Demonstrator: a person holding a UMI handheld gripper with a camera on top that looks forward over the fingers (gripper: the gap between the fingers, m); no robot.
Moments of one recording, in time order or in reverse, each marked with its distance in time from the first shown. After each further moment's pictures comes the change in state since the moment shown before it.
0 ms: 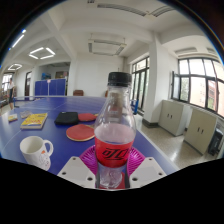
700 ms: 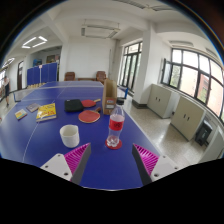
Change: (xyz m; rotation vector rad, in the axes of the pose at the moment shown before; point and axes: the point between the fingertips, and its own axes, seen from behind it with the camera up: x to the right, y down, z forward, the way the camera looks) arm -0.035 -0.042 -0.243 -0.243 0.110 0.008
